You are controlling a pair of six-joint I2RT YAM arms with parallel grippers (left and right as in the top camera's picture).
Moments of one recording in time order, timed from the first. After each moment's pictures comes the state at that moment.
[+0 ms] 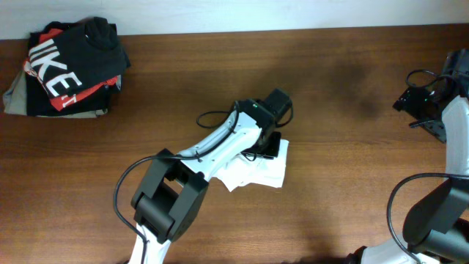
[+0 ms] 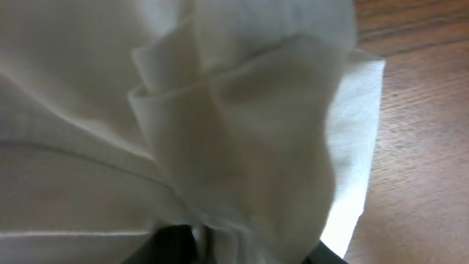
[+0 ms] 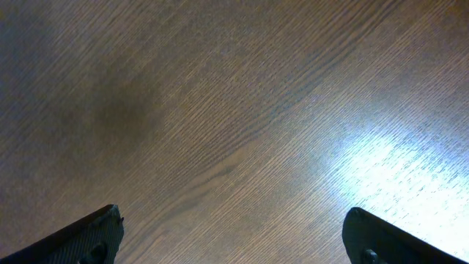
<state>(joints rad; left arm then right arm) -0.74 2.14 1.69 -0.97 0.07 -0.50 -0.44 1.76 1.52 -0.98 0.12 0.34</state>
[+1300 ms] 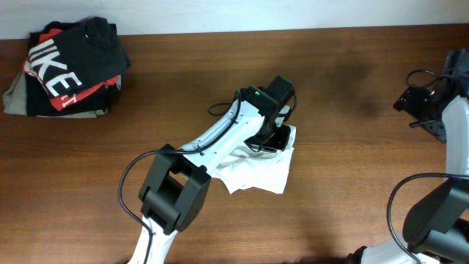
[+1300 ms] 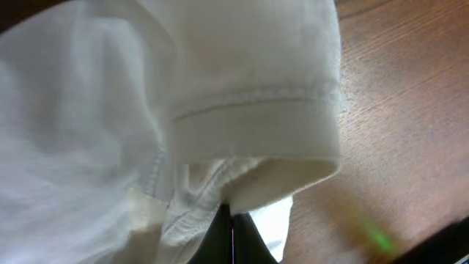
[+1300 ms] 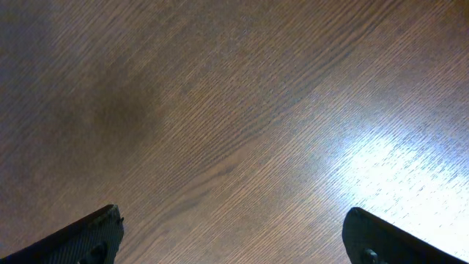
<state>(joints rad) -0.72 2.21 1.87 -1.06 0.28 -0.35 -0.44 1.76 1.52 -0.98 0.12 0.34</state>
